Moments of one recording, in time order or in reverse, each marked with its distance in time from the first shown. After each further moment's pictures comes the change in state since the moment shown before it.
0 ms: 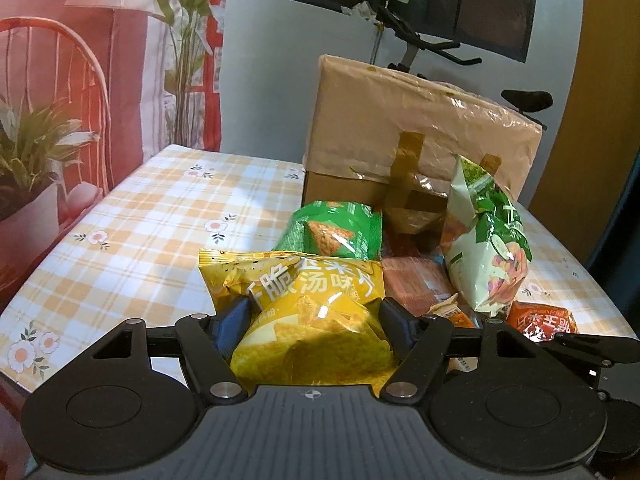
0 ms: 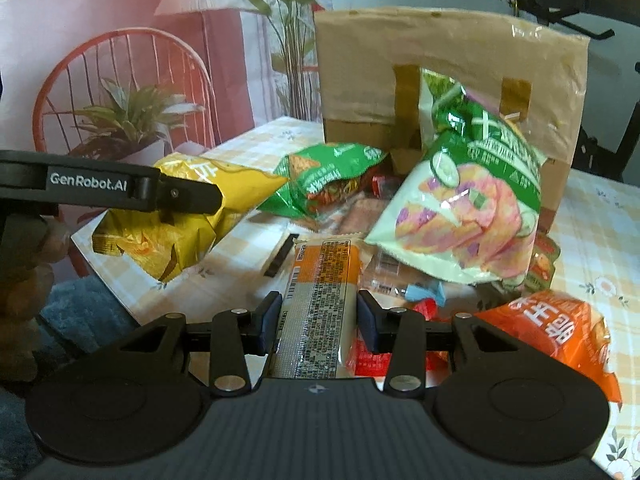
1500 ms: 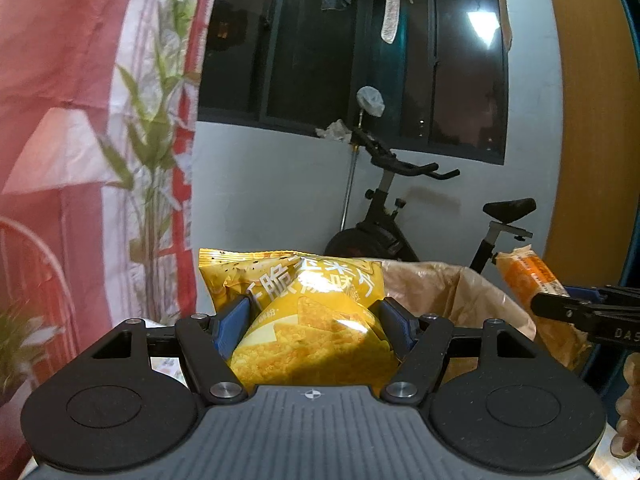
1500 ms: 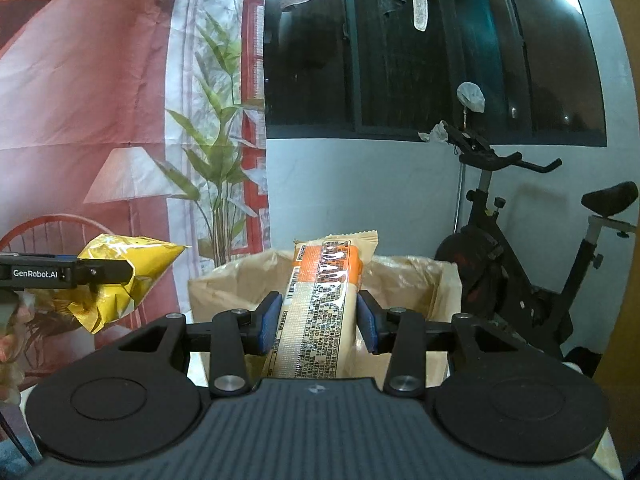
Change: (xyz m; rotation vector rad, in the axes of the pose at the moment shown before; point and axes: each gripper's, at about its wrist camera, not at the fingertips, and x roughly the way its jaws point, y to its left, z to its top) left arm 0.018 -0.038 0.156 0.077 -0.350 -0.035; right arm -0.068 -0.099 0.162 -0.021 -0.425 -0.125
